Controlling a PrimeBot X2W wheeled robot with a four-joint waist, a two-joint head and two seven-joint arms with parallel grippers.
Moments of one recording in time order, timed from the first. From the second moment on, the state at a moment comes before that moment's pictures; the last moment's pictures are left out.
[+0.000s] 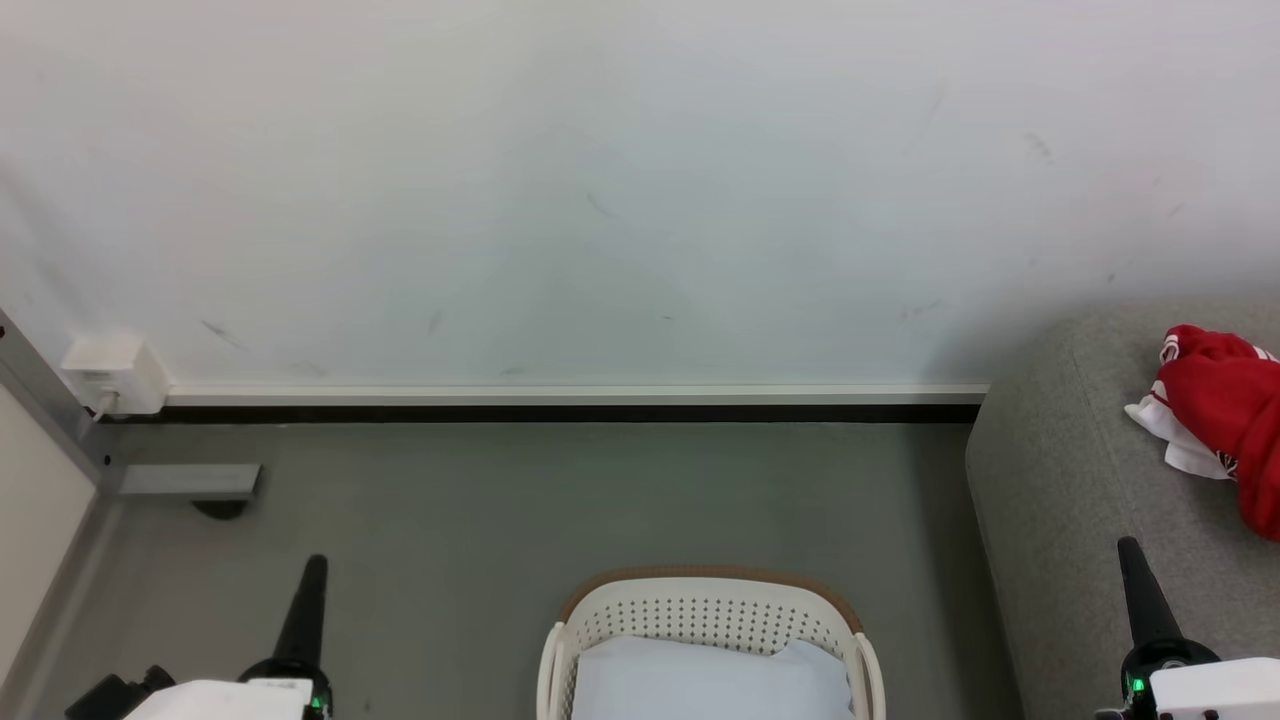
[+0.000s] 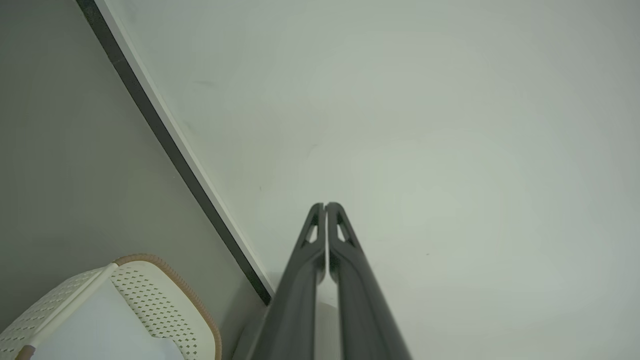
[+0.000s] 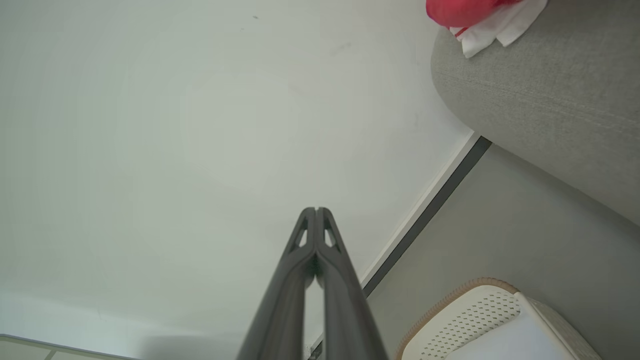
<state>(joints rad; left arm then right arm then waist) -0.08 0.05 0.10 0.26 -1.29 -0.12 0.03 -0.10 -0.08 -0.03 0.26 1.35 0.13 0.02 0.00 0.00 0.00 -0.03</state>
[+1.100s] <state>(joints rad) -0.10 0.05 0.11 0.25 -1.54 -0.13 0.10 -0.10 -0.06 -0.09 0.25 1.56 0.13 0.09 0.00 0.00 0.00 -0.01</state>
